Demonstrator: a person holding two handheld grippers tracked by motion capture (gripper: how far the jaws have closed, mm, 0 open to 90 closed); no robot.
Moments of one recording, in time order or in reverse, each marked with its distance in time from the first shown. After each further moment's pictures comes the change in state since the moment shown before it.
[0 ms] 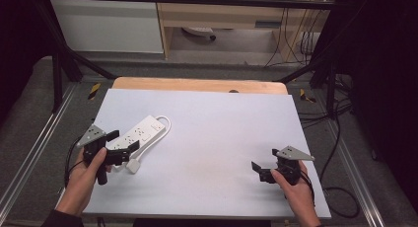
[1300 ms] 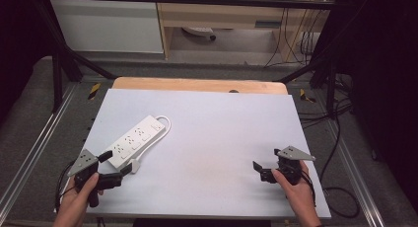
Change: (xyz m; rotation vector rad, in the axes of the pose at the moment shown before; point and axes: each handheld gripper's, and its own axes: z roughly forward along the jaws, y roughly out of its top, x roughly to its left) left arm -0.007 -0.056 -0.029 0.010 0.005 0.052; right arm -0.003 -0.001 0.000 0.013 -0.036 0.004
